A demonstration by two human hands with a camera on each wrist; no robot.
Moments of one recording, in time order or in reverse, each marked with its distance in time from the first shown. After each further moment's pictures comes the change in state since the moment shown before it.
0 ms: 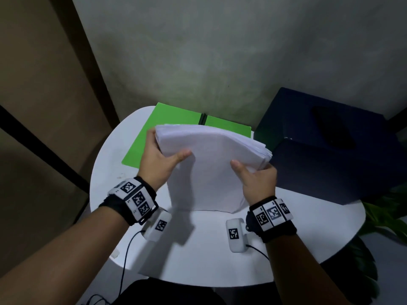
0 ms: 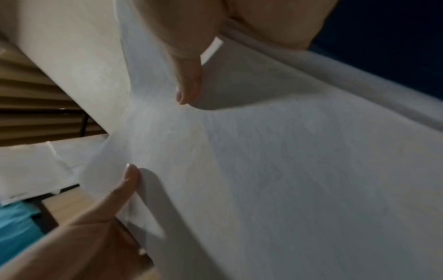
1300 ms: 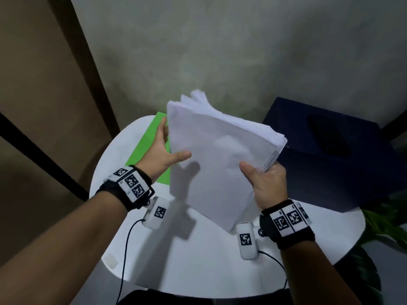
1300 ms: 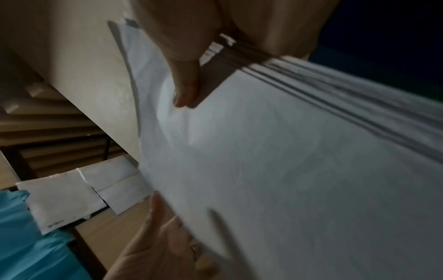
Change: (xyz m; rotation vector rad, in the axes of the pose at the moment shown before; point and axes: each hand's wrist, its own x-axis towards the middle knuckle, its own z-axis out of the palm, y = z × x) left_hand 0.045 -0.007 -0.002 -0.140 -0.329 -0.086; right_hand 0.002 -0.034 -0.019 0.117 -0.187 -0.126
